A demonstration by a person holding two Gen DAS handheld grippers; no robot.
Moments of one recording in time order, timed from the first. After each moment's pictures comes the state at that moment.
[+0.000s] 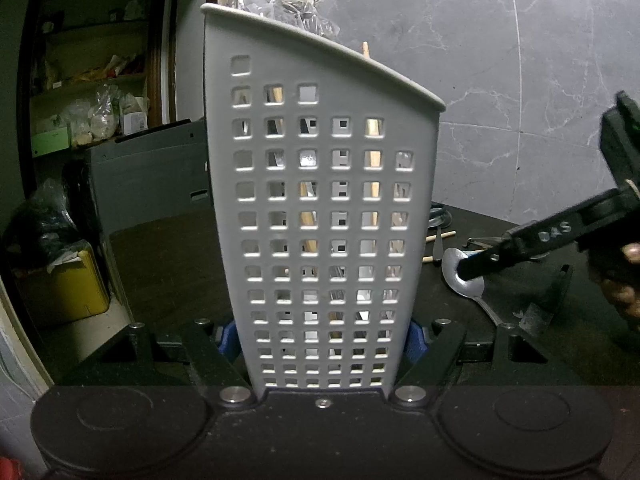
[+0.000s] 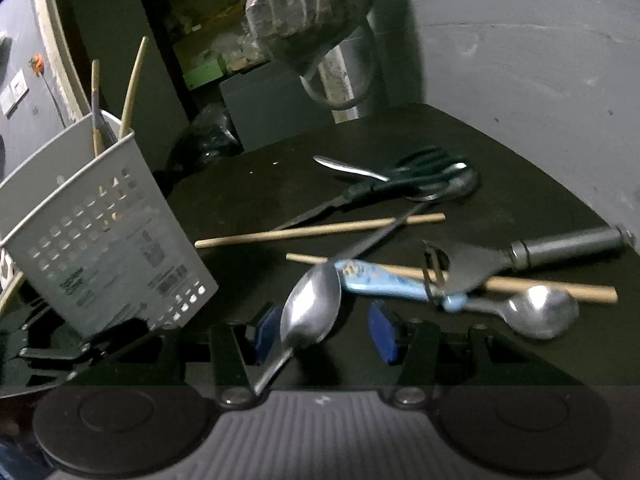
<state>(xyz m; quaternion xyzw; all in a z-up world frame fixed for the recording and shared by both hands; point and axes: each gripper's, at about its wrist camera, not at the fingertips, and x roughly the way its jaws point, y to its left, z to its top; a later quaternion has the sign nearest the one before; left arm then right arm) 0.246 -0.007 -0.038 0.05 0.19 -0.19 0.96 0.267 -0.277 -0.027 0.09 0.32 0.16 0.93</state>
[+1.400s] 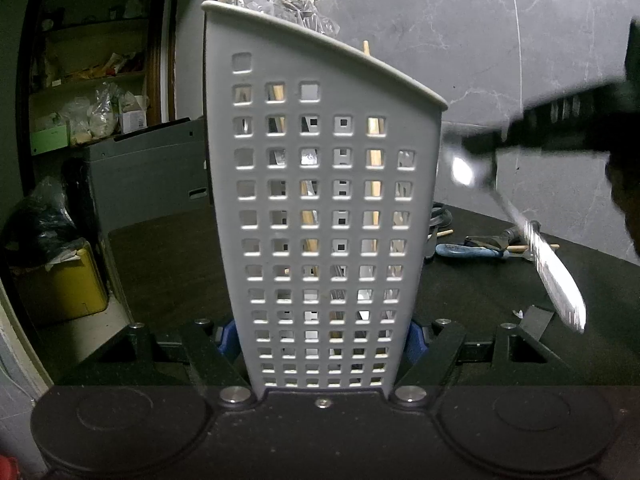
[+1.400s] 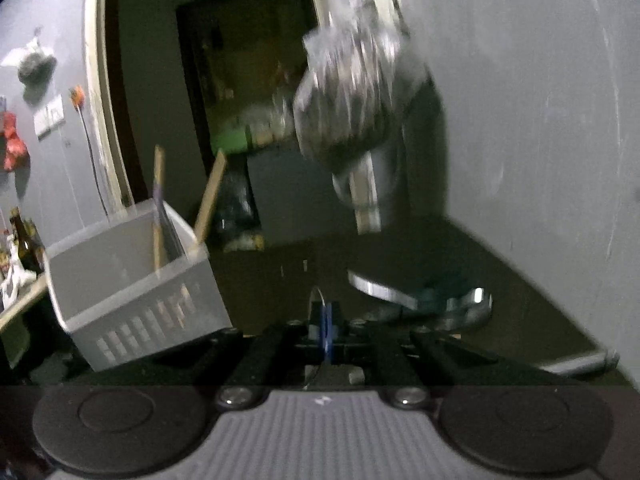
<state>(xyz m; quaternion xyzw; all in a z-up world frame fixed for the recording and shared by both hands) 0.247 -0.005 -0.038 0.05 0.19 -0.19 0.96 0.241 -0.257 0.036 0.06 0.17 0.17 0.97</state>
